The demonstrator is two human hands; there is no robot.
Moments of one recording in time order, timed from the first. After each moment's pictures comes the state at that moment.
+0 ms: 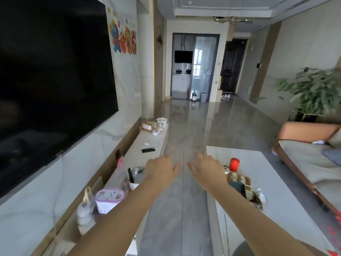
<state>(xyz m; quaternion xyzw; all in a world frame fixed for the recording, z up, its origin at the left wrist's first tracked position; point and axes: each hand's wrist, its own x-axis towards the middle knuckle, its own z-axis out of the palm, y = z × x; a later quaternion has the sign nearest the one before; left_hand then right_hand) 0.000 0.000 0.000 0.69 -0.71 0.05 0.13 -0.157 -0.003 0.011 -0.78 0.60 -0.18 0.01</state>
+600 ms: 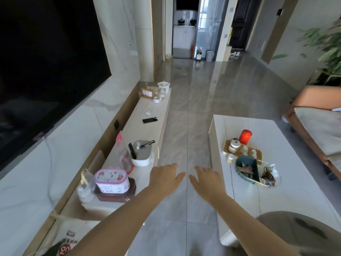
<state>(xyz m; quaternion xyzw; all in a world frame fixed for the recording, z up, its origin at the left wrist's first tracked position) 0.047 -0.102 -0.142 0.67 -0.74 -0.06 0.06 -0.115 -0.103 -0.133 -0.77 0.63 -0.03 0.10</state>
